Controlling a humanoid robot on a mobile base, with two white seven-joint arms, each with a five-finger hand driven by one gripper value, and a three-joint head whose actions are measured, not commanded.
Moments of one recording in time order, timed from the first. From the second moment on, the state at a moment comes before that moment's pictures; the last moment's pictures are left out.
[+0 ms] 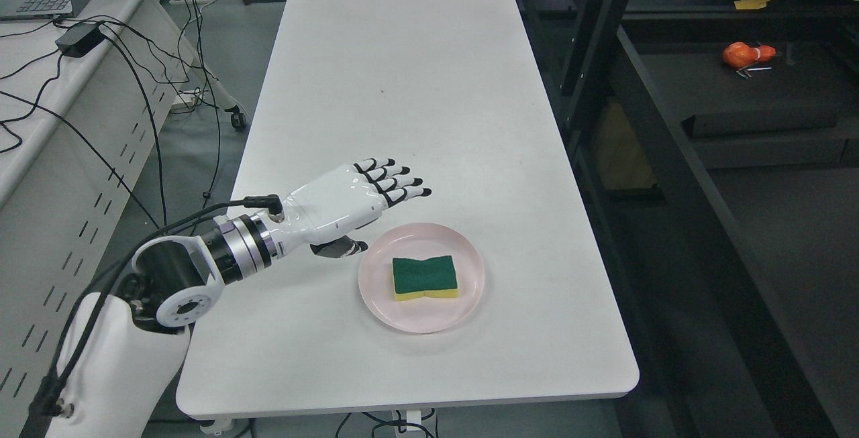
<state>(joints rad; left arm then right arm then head) -0.54 0.33 -0.29 -1.68 -0.91 -0.58 -0.58 -0.07 0.00 -0.21 0.00 -0.11 0.08 -0.04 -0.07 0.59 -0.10</state>
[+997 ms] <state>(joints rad) -0.61 0.30 -0.59 -1.59 -1.12 -0.62 -0.60 -0.07 0.00 -0.21 0.00 -0.11 0.08 -0.04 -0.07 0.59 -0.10</state>
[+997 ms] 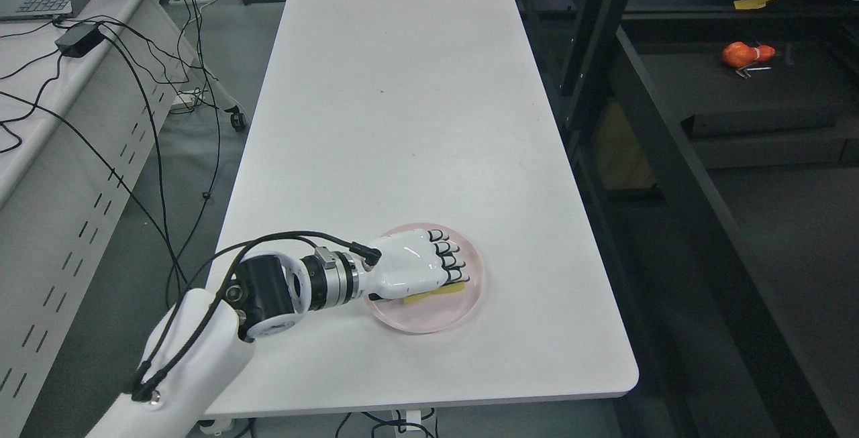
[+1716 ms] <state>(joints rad) -0.57 0.27 -0.53 -1.57 -1.07 -0.70 -0.61 -0.07 0.00 -0.21 0.00 -0.11 0.08 -0.04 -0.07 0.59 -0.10</state>
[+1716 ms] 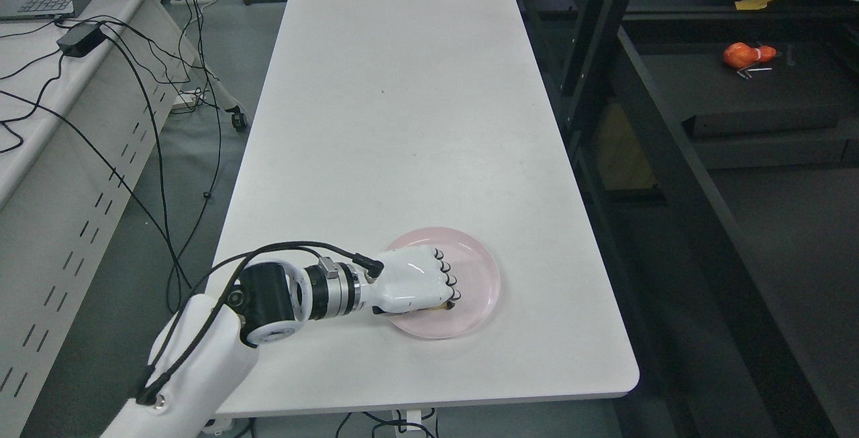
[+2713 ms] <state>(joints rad) -0.31 0.09 -0.16 -1.56 -0.10 -0.46 -0.23 -0.07 0.00 -0.21 0.00 -0.11 0.08 -0.04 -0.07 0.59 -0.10</state>
